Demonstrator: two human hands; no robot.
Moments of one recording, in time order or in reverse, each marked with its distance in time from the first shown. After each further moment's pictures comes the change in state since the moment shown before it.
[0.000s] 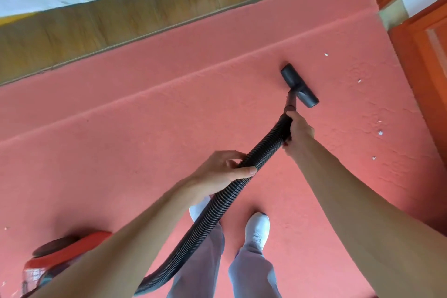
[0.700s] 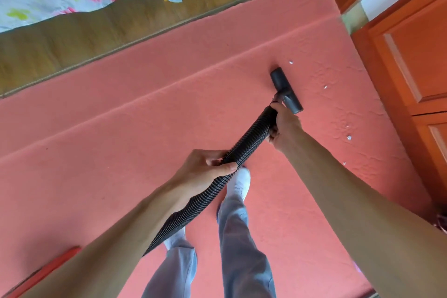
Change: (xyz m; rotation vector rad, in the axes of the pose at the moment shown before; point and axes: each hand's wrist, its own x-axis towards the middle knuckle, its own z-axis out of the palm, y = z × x) left_hand 0.069 0.101 0.057 0.000 0.124 0.038; right_hand 0.062 -0.119 -0.034 -0.068 -0.040 0.025
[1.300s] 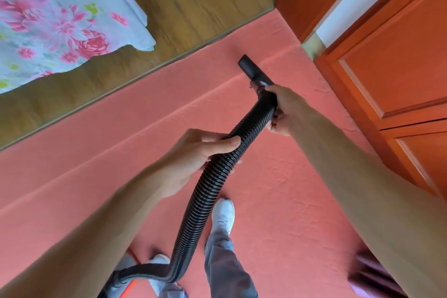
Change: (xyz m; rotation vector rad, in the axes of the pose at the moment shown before) left_hand 0.023 0.179 0.035 -0.030 -0.147 0.124; right_hand 0.002 -0.171 -0.052 -0.046 -0.200 -0.066
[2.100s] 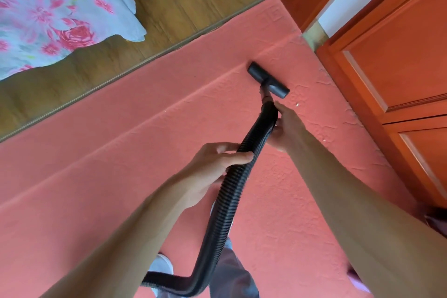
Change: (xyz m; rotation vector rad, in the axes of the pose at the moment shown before) left_hand 0.053 -0.034 0.013 -0.061 -0.028 -0.187; right_hand 0.066 0.047 -0.012 0.399 -0.076 0.127
